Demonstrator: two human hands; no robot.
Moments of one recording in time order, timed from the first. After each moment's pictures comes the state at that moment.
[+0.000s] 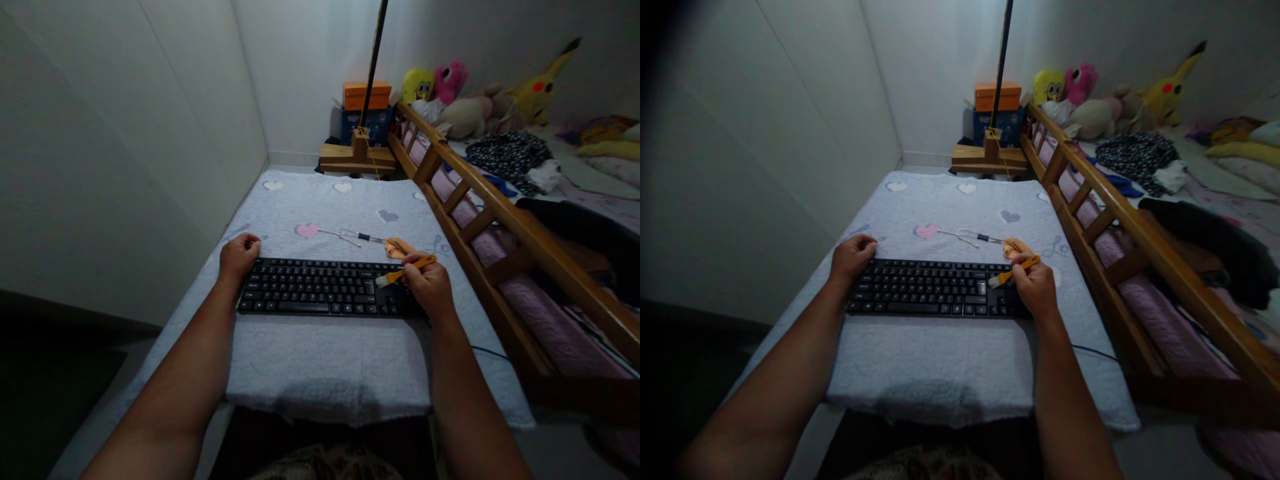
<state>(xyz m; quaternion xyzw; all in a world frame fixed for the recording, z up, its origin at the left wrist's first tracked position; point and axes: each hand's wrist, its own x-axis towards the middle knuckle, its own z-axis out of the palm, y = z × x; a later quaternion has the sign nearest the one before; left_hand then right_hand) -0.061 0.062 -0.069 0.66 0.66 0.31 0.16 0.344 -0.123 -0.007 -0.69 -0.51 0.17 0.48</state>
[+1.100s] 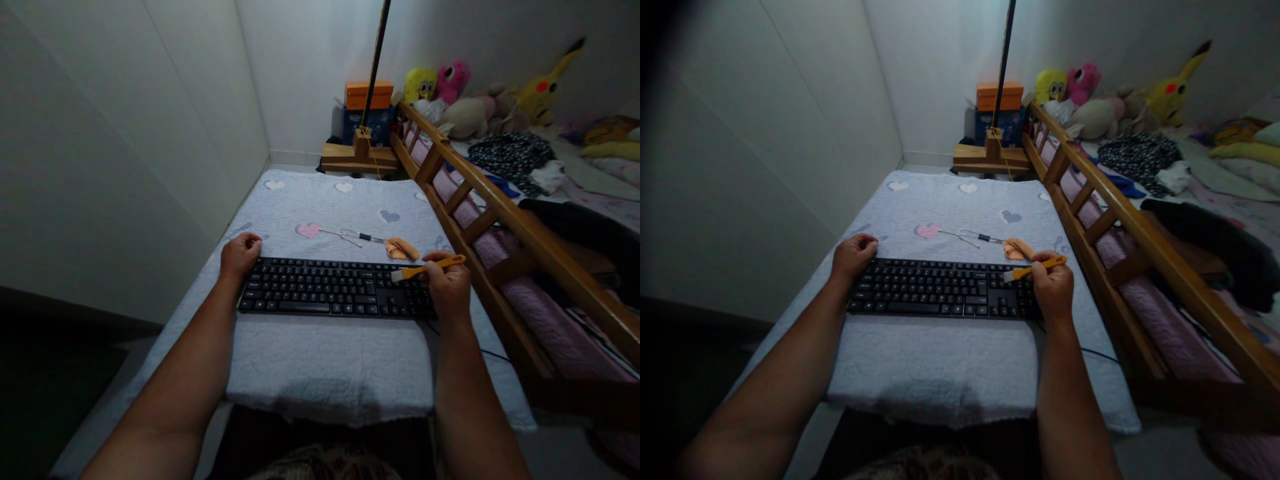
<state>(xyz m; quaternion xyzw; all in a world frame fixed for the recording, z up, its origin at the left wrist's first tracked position) -0.059 0.060 -0.065 0.66 0.66 0.32 0.17 0.360 -0.127 -0.005 -0.71 -0.44 0.11 0.54</state>
